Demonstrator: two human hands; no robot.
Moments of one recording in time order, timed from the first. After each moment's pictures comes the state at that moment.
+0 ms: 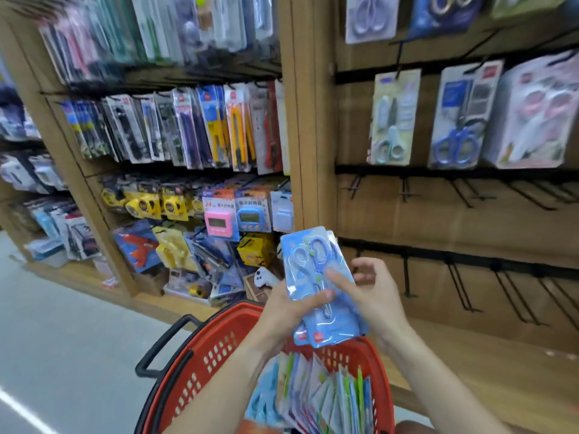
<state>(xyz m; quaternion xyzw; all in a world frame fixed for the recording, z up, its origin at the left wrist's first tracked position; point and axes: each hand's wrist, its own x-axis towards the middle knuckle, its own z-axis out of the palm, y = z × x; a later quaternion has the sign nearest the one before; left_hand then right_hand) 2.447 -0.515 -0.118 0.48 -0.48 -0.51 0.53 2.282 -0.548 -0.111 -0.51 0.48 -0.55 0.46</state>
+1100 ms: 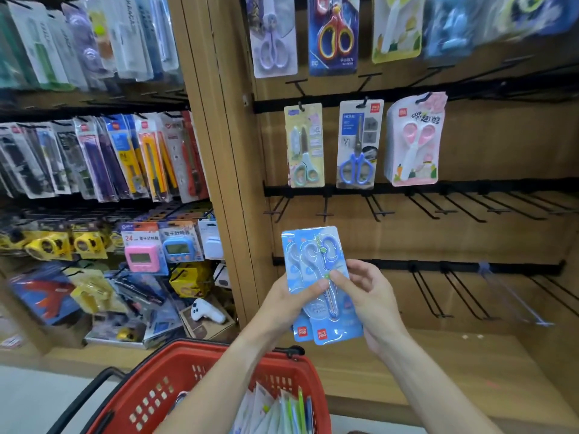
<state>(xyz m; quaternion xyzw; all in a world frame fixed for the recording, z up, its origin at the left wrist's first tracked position) 2.340 -0.563 -0.081 0.39 -0.56 -0.57 0.46 2.175 -0.554 -0.086 -0.41 0.44 -0.63 0.48</state>
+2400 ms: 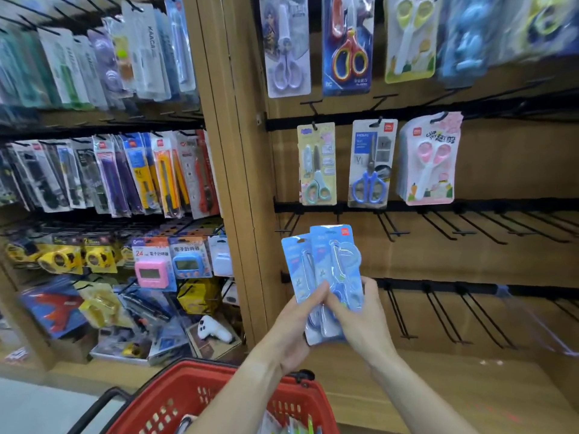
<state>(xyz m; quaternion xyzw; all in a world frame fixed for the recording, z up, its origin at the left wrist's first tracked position) 2.338 -0.577 -0.080 0.33 -0.47 -0.68 0.47 2.202 -0.570 -0.087 -0.49 0.51 -0.58 0.39</state>
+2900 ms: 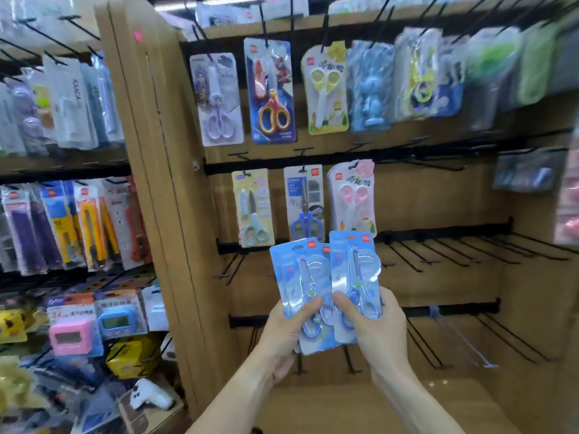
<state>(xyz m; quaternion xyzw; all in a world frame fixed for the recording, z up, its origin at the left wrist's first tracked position) 2.249 -0.603 -0.036 0.32 -0.55 -0.61 0.47 2.092 -0.563 -0.044 -0.40 0.49 -0.71 0.29</state>
